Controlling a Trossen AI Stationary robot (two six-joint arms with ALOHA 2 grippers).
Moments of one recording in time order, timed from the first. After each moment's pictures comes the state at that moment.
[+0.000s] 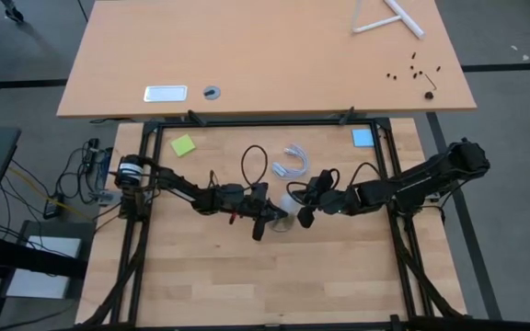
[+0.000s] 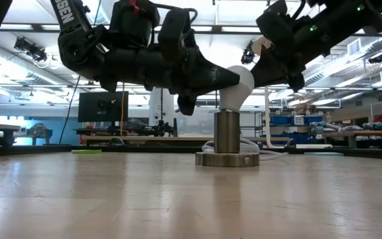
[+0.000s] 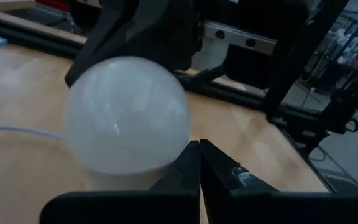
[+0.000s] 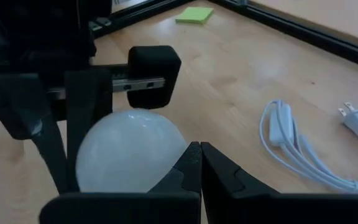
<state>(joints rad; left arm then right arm) -0.04 1.90 0.78 1.01 0.09 -0.32 0.21 1.36 0.65 0.11 0.57 0.54</state>
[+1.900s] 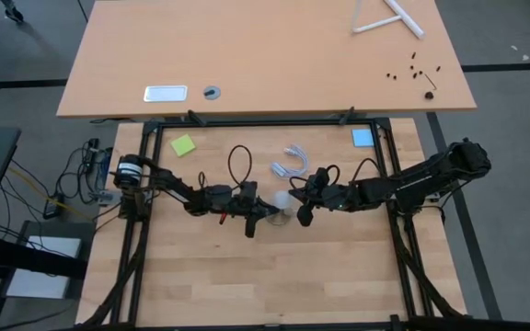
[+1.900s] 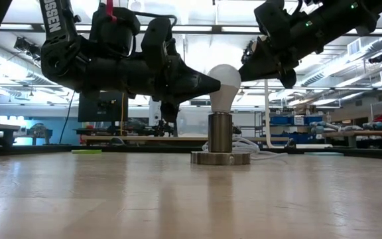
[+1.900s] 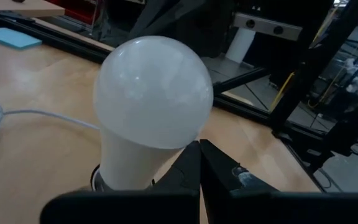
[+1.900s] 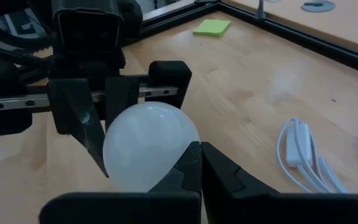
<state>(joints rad) -0.03 1.89 0.64 1.21 0.01 -0.39 0.18 1.35 0.65 0.19 0.49 0.48</state>
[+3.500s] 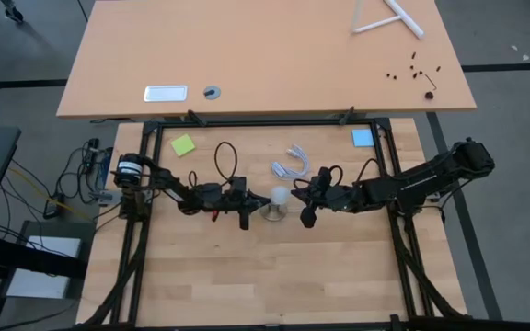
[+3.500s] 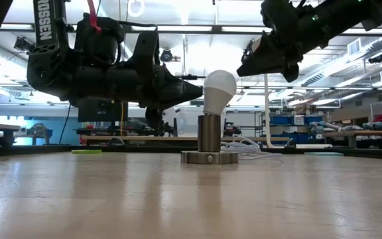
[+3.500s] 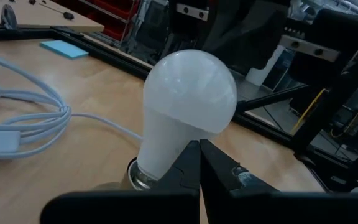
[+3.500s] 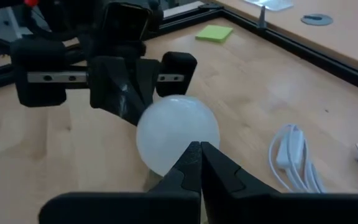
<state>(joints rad) -0.01 1.89 0.52 1.36 -0.08 -0.44 0.20 1.31 0.65 0.16 0.52 0.42</state>
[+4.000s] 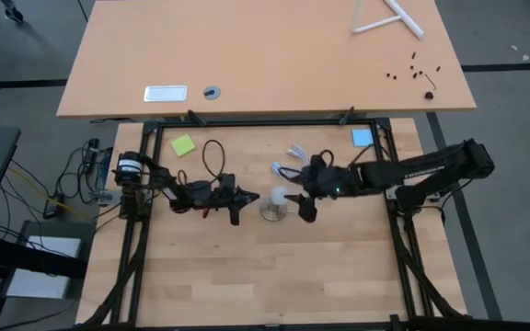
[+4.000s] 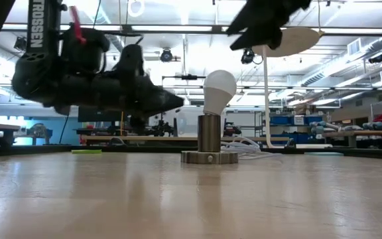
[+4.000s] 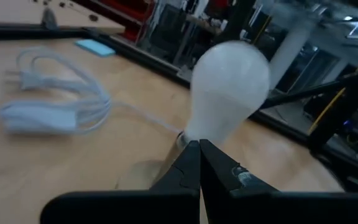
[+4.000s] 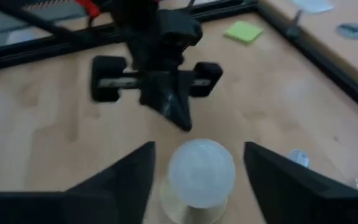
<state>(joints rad) 0.04 1.89 0.37 1.49 -0.09 -0.45 0.11 1.31 1.02 -0.31 0.28 0.30</state>
